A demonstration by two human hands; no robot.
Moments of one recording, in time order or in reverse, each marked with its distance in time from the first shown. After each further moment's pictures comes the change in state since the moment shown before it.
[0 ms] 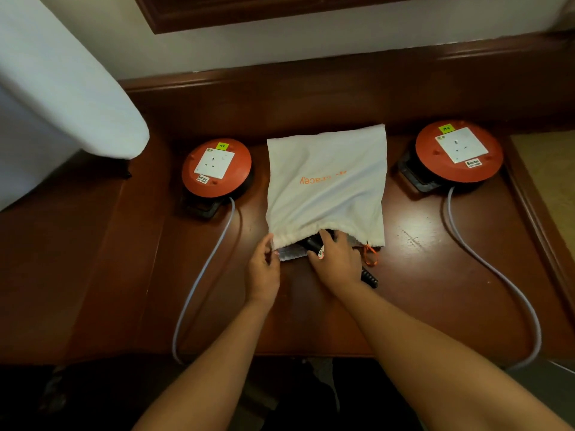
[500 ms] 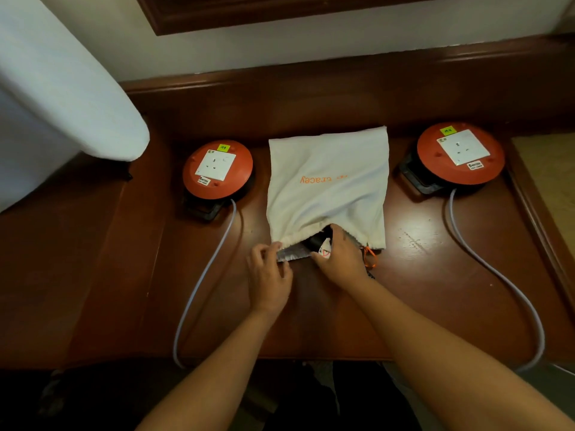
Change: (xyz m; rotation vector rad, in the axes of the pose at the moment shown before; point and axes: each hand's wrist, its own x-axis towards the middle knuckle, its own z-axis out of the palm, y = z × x) left_hand -0.012 -0.005 -0.002 0.511 0.064 0.351; right_hand 0.009 0.006 -0.010 0.250 -0.036 -0.033
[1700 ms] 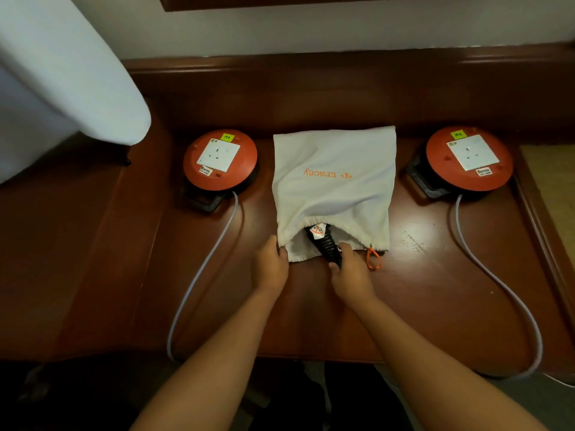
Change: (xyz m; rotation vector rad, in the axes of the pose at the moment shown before) left_hand 0.031 -0.001 0.010 -0.198 -0.166 -0.318; right_hand -0.023 0.009 0.008 0.033 -0.041 0.138
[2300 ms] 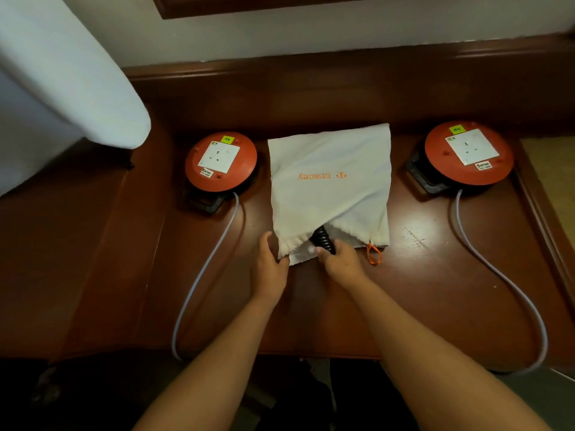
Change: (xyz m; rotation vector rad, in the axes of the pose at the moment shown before) left_hand -0.020 0.002 -0.010 -0.088 -0.024 -0.070; right_hand 0.014 -0.017 0.001 0.410 -0.099 0.114
